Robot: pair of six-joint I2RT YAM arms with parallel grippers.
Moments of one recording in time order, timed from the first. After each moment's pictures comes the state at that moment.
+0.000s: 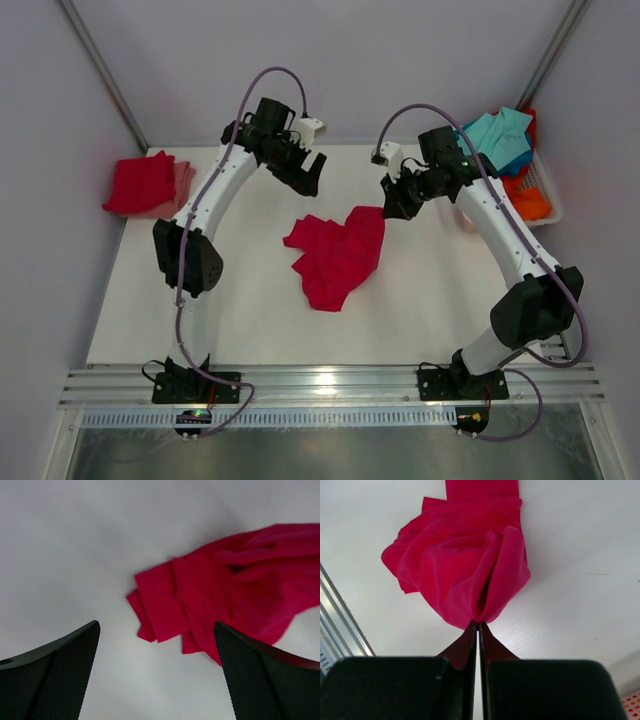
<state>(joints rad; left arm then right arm) -0.41 2.11 2.22 -1.01 0.30 0.24 0.28 1.58 1.59 -1.00 -0.58 -0.52</state>
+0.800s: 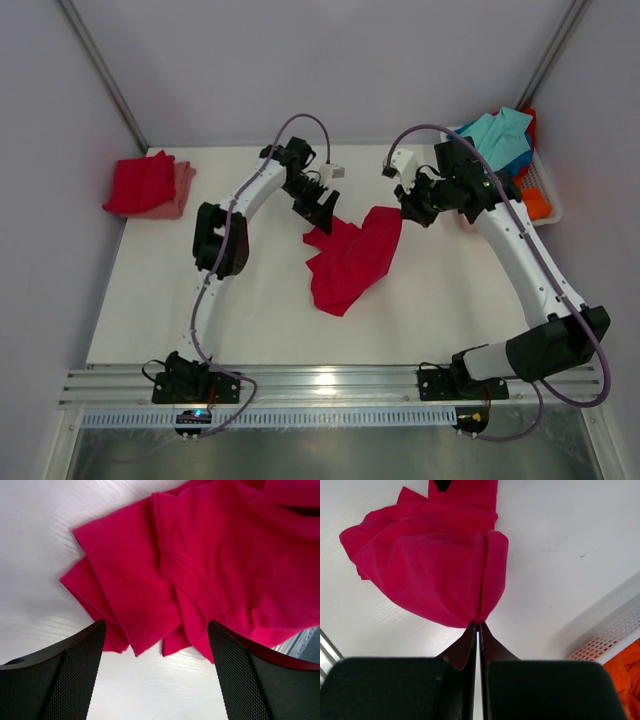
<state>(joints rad) -0.44 2.44 2.26 -1.16 0.66 0.35 0.28 1.39 1.49 -0.99 -0.40 -0.64</state>
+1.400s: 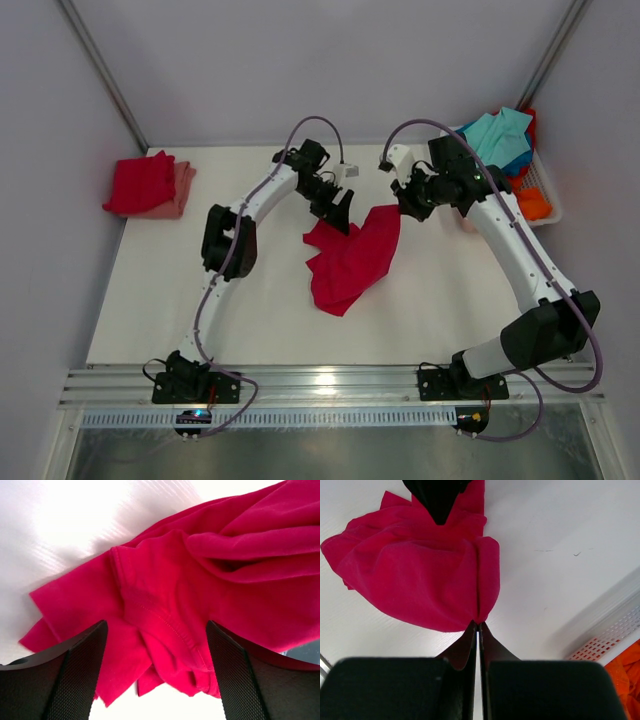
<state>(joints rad) -0.49 2.48 2.29 -1.04 0.77 0.22 0.28 1.45 1.50 -0.94 -0.36 -0.60</state>
